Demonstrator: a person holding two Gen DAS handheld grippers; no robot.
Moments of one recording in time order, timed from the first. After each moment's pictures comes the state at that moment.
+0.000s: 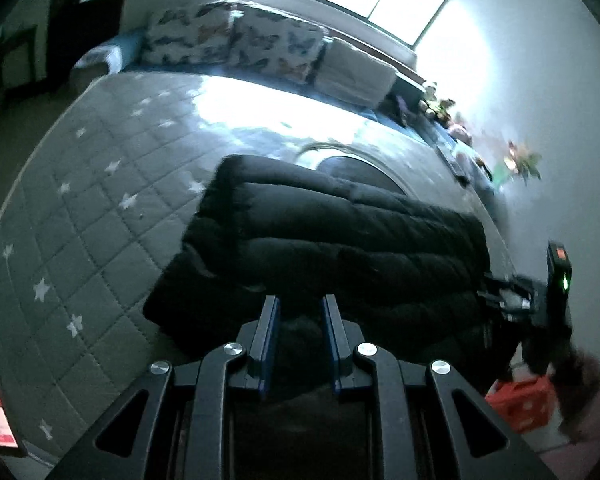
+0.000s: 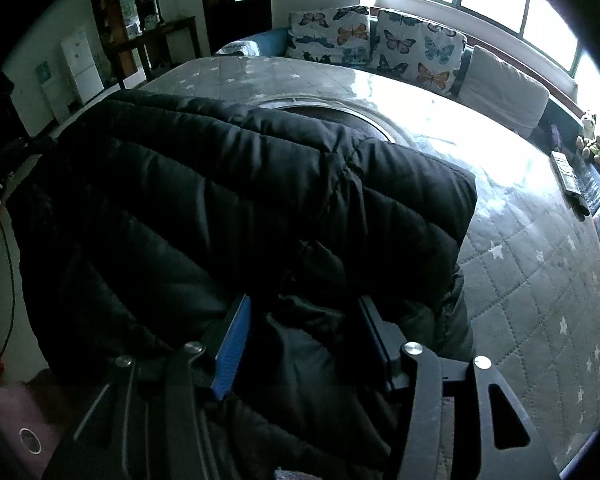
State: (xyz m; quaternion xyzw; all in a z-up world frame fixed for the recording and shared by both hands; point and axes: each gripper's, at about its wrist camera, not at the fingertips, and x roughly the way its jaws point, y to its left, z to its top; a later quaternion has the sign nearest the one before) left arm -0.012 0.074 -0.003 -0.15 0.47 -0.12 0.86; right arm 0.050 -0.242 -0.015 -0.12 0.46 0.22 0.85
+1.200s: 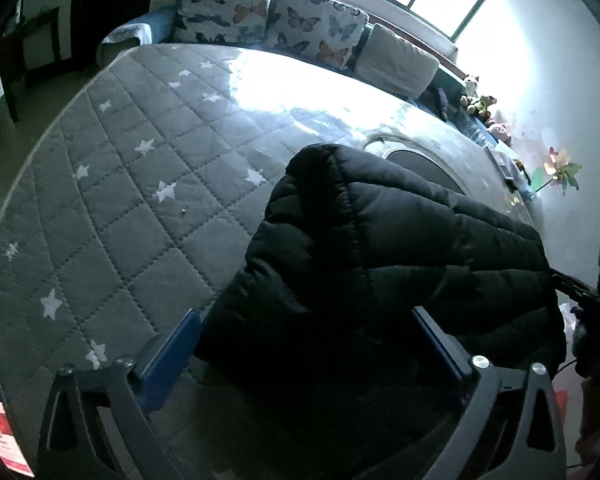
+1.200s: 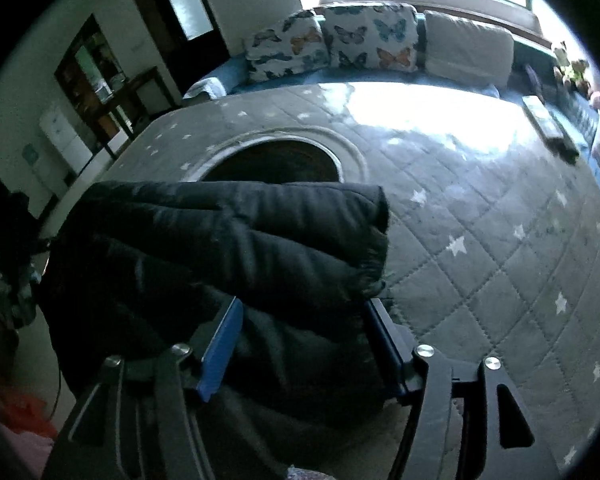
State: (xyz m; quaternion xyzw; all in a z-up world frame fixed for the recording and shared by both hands) left arm 0.036 0.108 -0.058 -0.15 0.51 -0.06 0.85; right arm 0.106 -0.316 0.000 0.03 0.48 0.20 0.85
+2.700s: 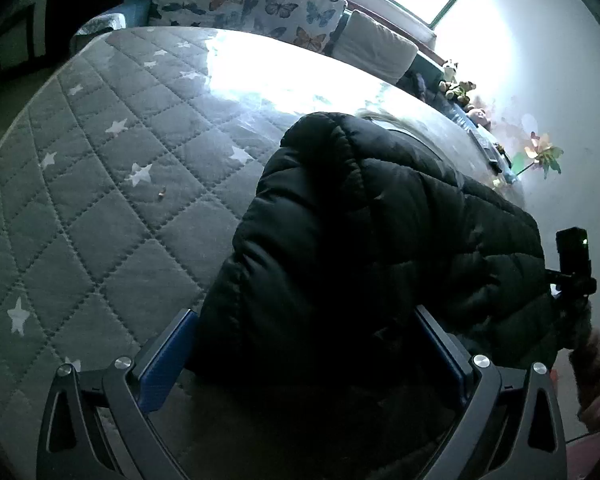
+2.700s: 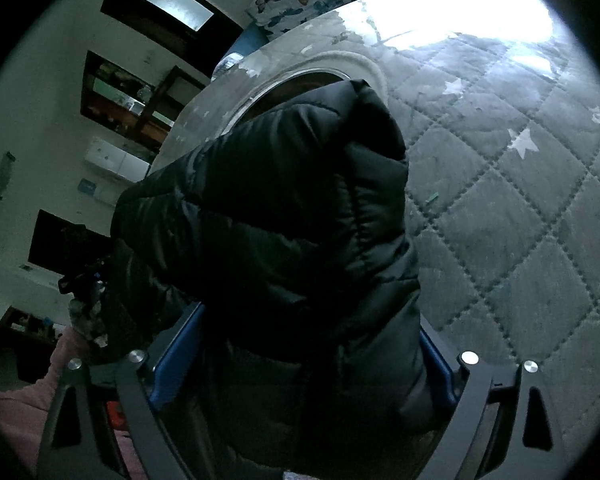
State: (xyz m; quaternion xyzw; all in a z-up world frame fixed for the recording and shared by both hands) left arm 0.074 0.101 -0.106 -0.14 0.52 -0.11 0.84; right arm 0.119 -0.338 -0.050 0.17 0.56 0.30 0.75
